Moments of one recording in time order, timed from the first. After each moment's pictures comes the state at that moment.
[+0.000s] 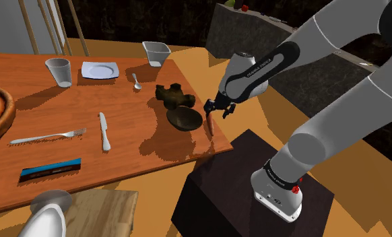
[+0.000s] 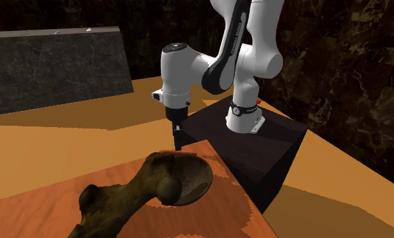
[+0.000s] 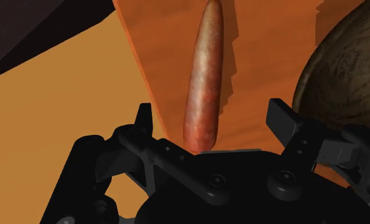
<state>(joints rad) -0.13 -0.16 0.04 -2.83 0.00 2.72 0.52</state>
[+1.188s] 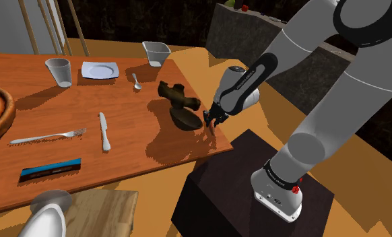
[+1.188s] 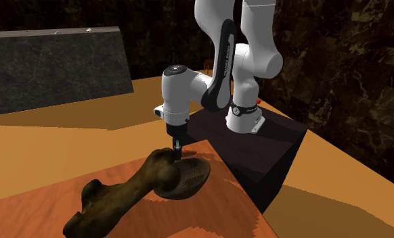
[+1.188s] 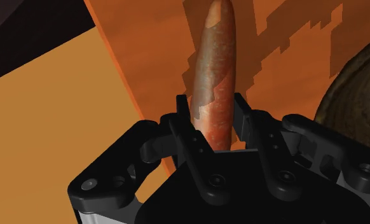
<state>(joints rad) -0.13 0.08 0.04 -2.81 -0.05 2.93 0.58</state>
